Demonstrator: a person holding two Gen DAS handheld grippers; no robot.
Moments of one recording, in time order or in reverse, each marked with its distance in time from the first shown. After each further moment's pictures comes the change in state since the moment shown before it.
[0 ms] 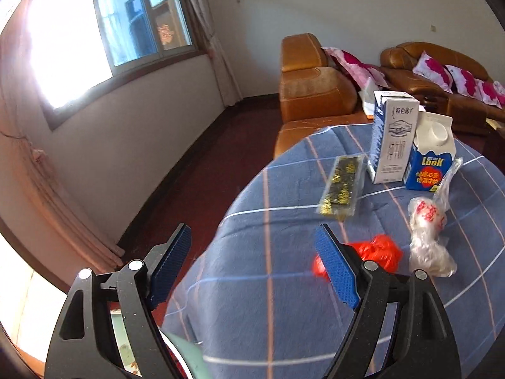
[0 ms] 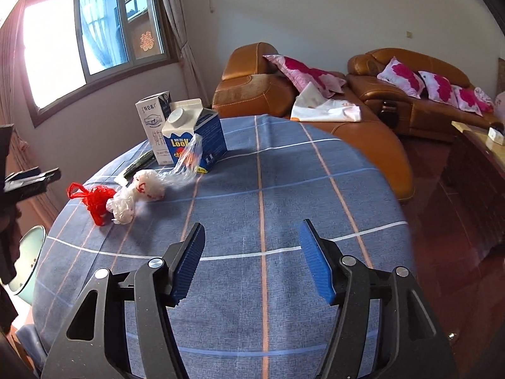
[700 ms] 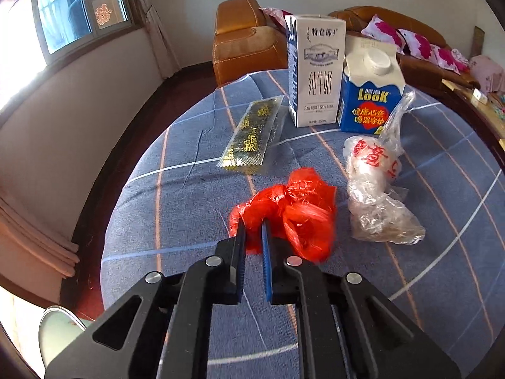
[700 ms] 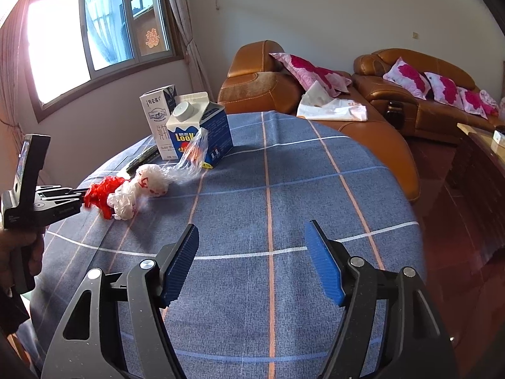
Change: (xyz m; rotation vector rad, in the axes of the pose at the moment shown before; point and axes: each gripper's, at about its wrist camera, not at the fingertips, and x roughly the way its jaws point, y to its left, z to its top) left arm 0.030 -0.059 -0.025 0.098 0.140 -0.220; right arm 0.011 0.010 -0.003 -0.015 0.010 0.016
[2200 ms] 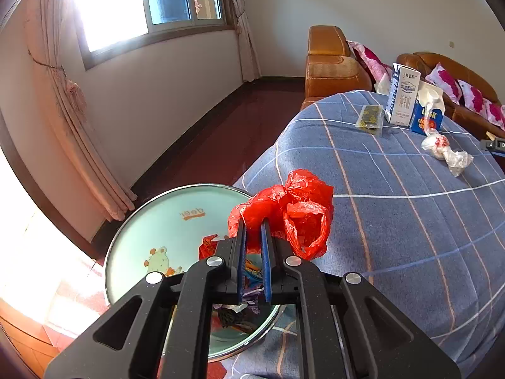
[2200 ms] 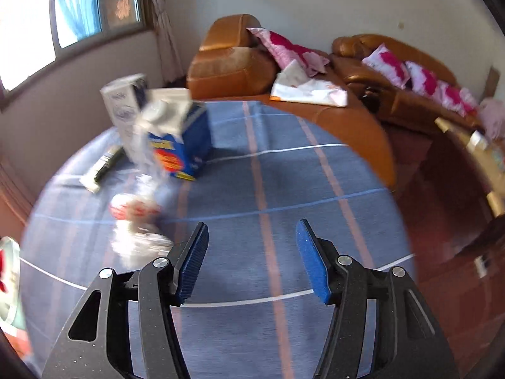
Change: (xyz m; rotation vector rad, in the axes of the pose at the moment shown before) left arm -0.136 0.121 -0.146 -0.252 -0.089 0.224; right arm 0.057 0.036 0.053 0.032 0.144 -0.127
